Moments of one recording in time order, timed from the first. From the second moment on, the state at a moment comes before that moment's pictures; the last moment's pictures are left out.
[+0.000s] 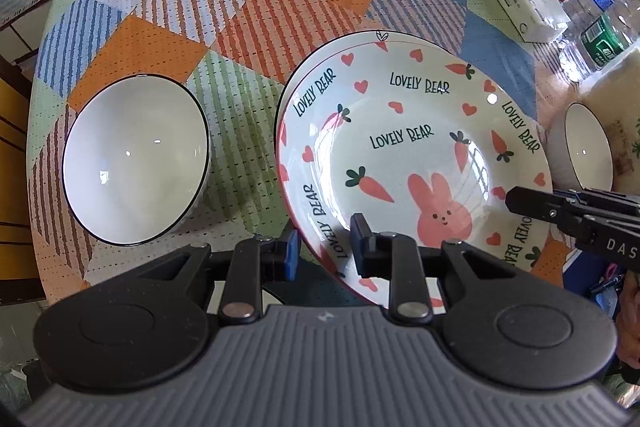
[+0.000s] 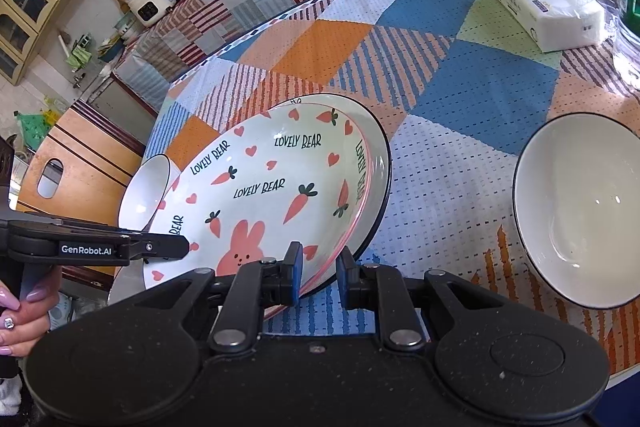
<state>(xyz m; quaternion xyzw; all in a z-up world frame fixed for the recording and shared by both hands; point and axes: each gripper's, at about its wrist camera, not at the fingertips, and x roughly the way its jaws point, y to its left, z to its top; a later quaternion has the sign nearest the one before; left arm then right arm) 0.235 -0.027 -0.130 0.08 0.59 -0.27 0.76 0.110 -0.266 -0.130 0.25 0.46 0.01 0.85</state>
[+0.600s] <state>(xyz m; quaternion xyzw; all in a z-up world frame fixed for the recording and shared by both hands) 0.248 -0.028 -0.150 0.09 0.61 -0.25 0.75 0.127 -0.235 -0.126 0.15 0.49 -0.02 0.86</state>
